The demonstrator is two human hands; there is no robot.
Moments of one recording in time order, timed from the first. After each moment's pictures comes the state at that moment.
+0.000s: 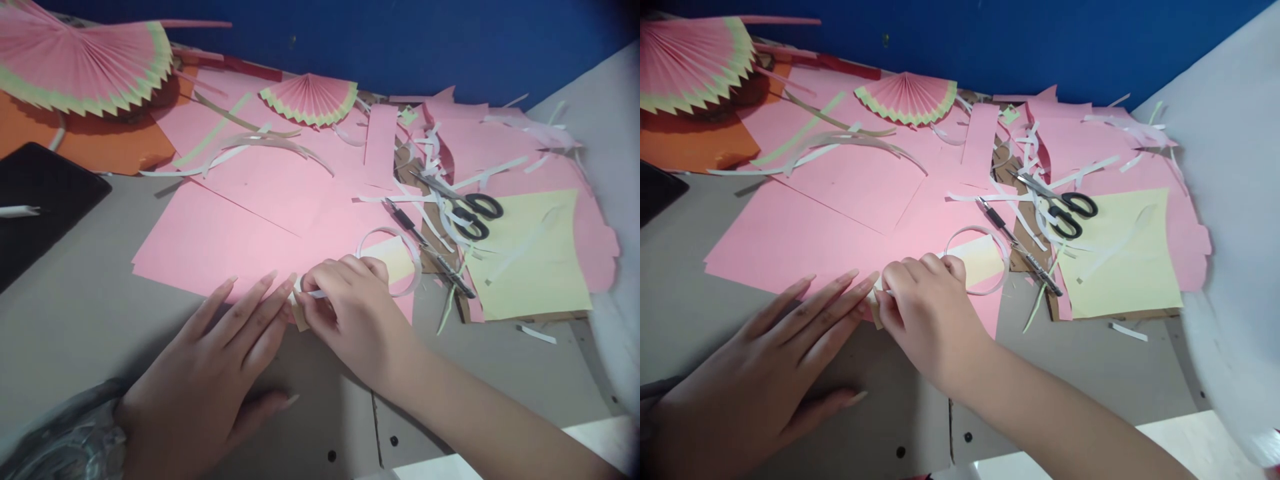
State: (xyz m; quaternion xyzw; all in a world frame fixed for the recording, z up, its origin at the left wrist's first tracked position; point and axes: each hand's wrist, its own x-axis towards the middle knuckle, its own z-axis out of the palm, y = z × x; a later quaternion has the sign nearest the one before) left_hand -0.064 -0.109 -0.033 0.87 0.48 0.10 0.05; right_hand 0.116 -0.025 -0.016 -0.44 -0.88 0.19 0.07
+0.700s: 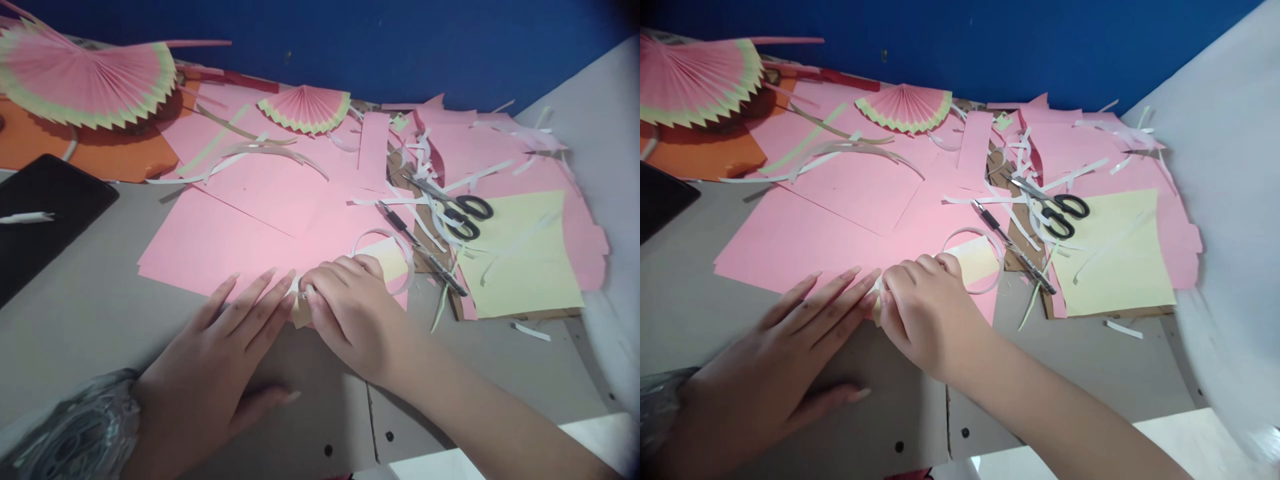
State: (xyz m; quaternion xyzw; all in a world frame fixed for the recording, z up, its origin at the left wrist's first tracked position) left_hand -0.062 -0.103 -0.031 0.86 0.49 0.09 0.08; right_hand 0.124 -0.022 -0.005 -0.37 -0.91 0.19 0.05
